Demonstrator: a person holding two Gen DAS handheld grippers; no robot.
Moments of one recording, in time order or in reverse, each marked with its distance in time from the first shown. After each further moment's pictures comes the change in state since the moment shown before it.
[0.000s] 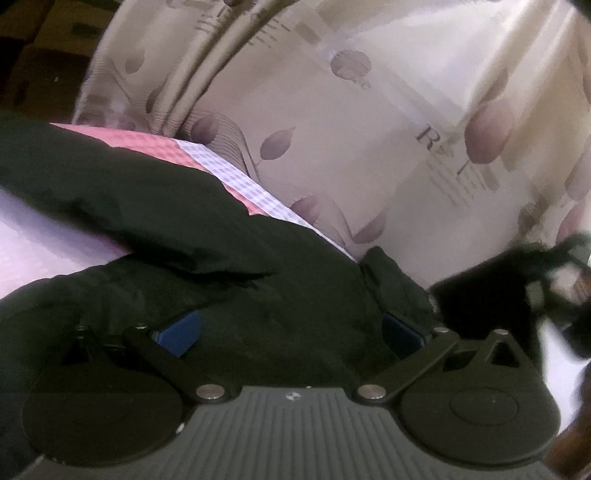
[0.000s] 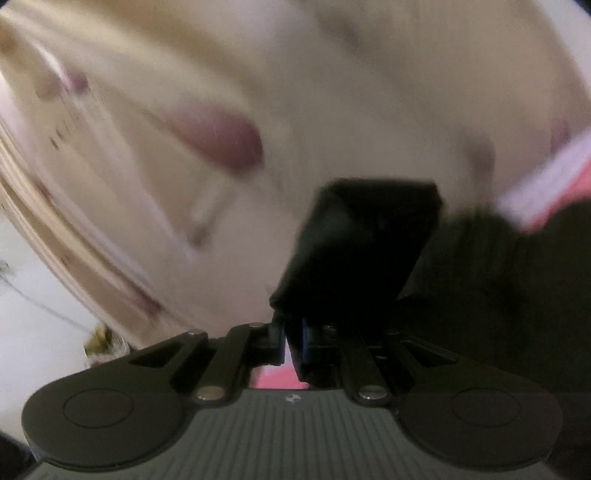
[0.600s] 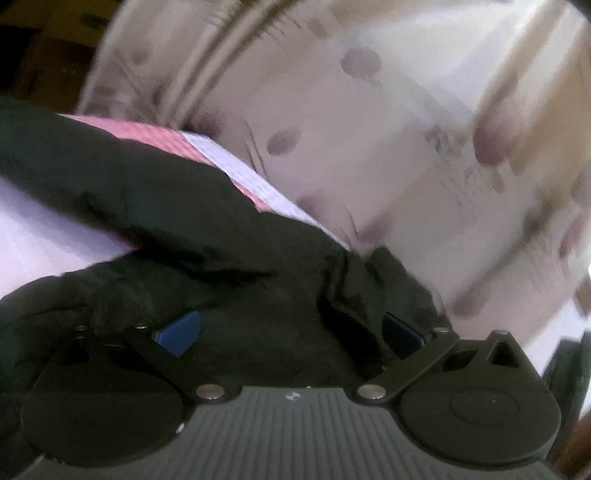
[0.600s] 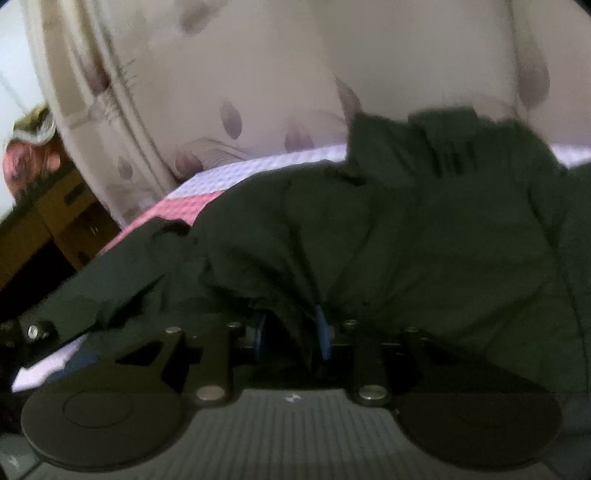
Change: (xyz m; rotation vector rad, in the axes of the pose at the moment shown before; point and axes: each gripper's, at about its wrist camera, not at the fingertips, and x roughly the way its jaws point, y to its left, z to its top) left arm 0.005 0.001 0.008 0.004 0.069 -0.014; right arm 0.077 -0.021 -0.112 -0.568 0.250 -0.243
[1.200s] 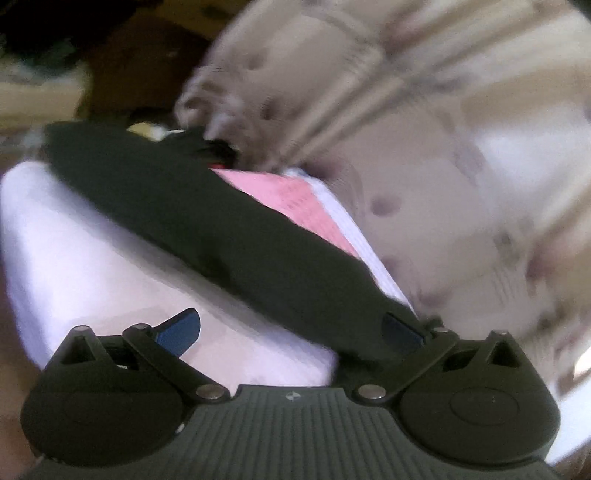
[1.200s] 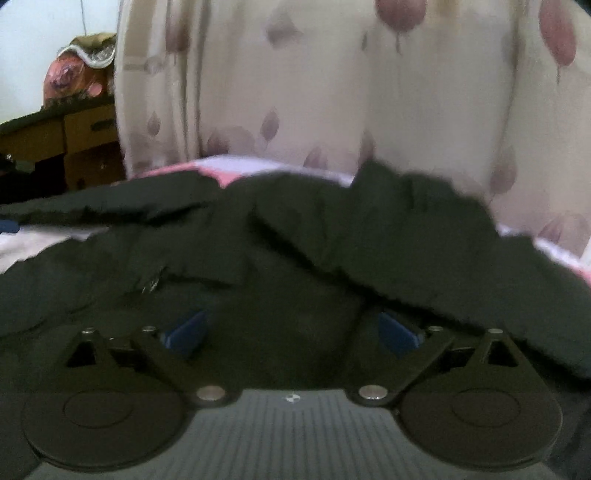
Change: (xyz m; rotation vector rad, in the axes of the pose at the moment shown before) left arm -0.112 0.199 0.119 -0.316 0.034 0.082; right arm -0.096 0.039 -0.075 -0.311 -0.089 -0.130
